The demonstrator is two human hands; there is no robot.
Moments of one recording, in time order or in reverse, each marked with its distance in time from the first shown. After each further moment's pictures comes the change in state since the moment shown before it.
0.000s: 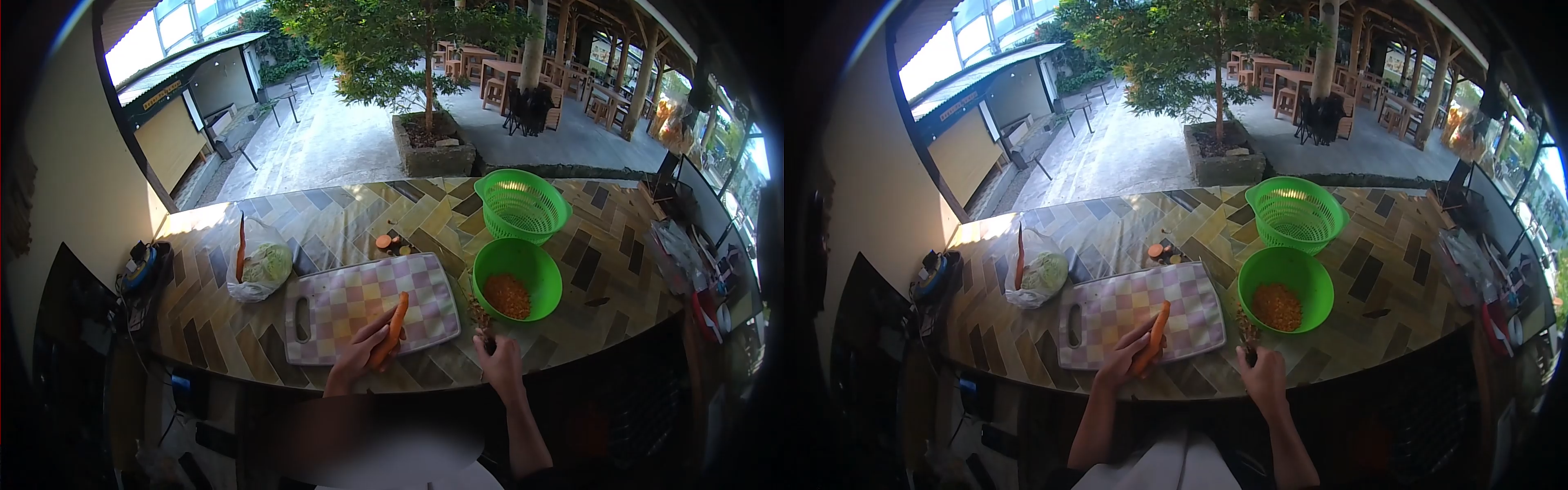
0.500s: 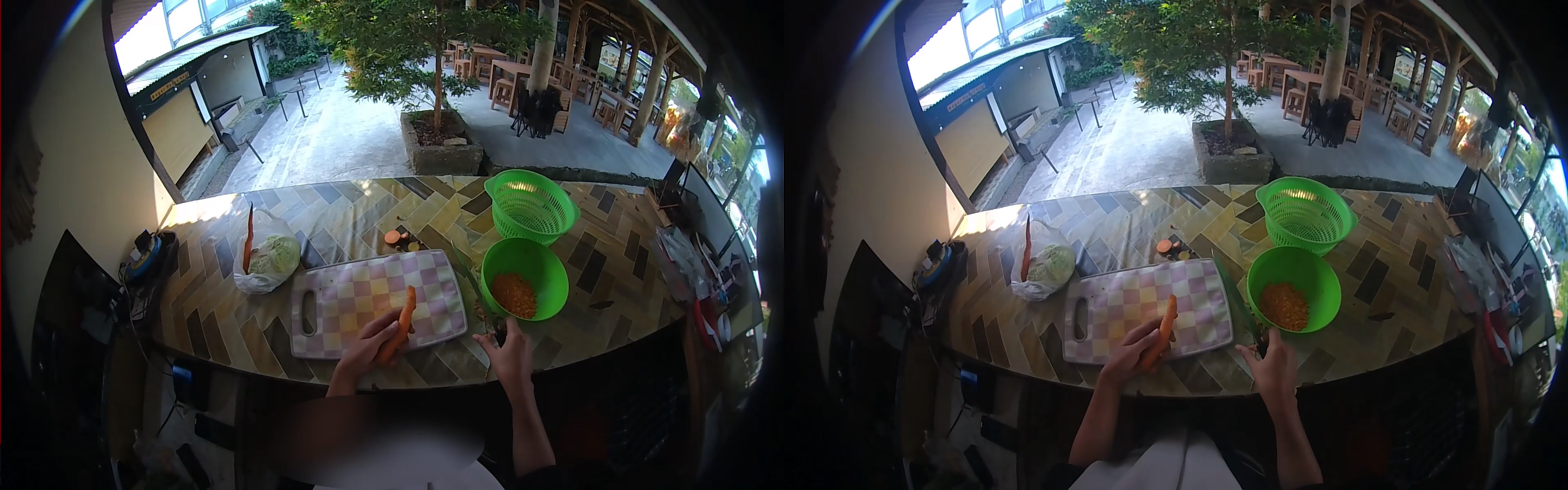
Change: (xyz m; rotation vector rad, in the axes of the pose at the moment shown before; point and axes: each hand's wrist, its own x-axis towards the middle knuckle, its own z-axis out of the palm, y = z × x) left_hand -0.002 -0.003 0.002 0.084 0.094 -0.023; right_hand 0.006 -0.010 -0.009 -0.134 0.031 -0.001
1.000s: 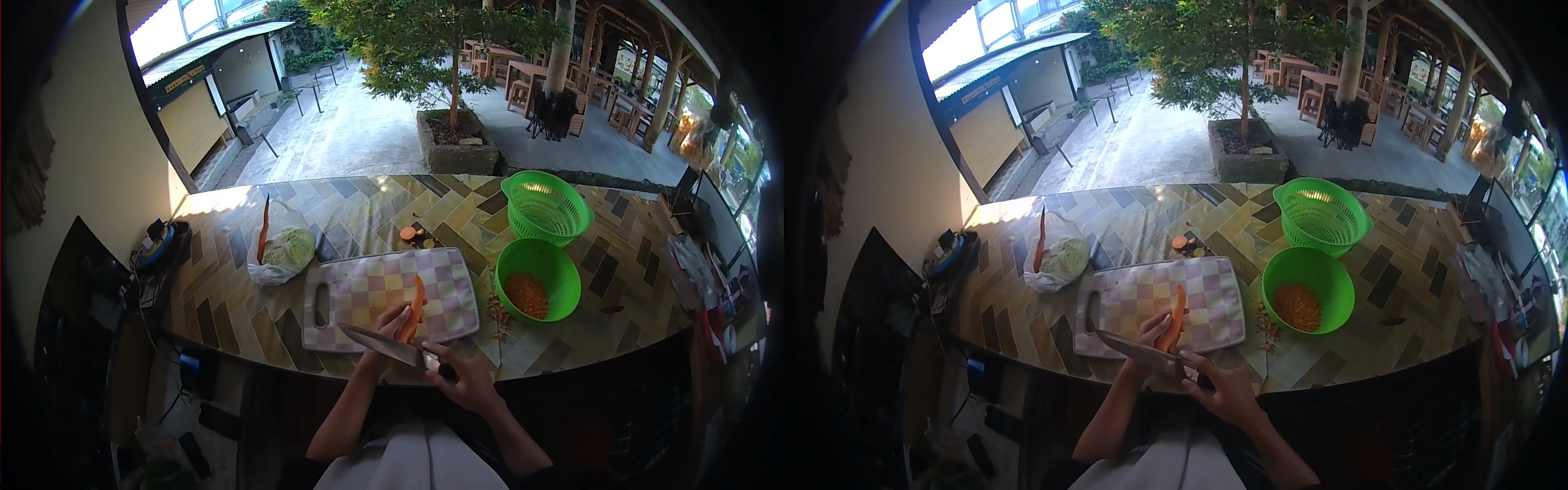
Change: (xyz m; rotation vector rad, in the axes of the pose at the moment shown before) left_hand 0.012 -0.014 0.005 -0.056 0.206 0.089; right_hand -0.034 -0.051 0.029 0.299 -0.451 -0.405
